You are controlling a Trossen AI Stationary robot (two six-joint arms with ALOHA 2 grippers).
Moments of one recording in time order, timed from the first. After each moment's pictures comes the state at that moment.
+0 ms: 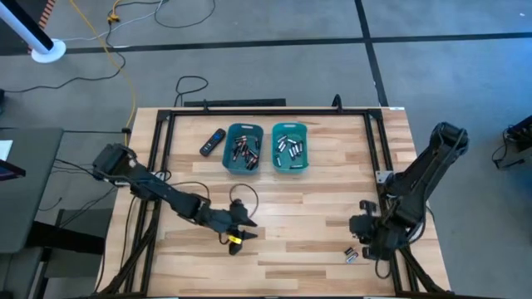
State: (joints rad) left arm -0.45 1.63 0.75 0.36 -0.26 -0.56; right arm 0.97 1.23 0.78 -0.84 0.27 1.05
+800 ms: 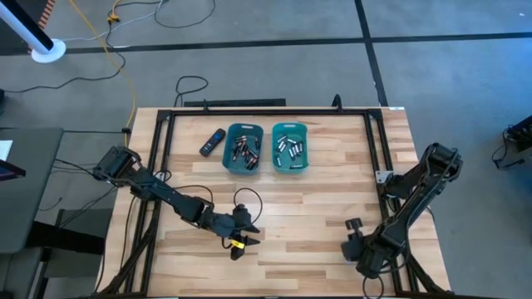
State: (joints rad) left arm -0.47 1.68 0.81 0.37 -0.22 -0.59; right arm 0.99 1.56 0.78 -0.59 0.18 0.75
